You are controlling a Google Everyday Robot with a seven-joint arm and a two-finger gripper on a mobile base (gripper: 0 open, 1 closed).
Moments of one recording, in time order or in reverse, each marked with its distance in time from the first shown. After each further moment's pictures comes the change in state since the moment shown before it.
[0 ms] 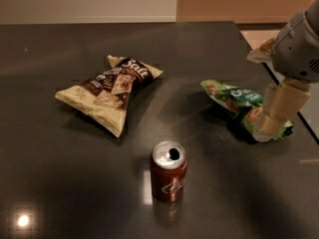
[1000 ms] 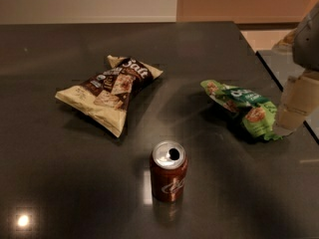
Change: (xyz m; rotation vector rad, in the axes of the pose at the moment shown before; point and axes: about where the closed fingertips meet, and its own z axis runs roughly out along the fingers) arm 0.030 -0.012 -0.025 0.073 0.138 0.072
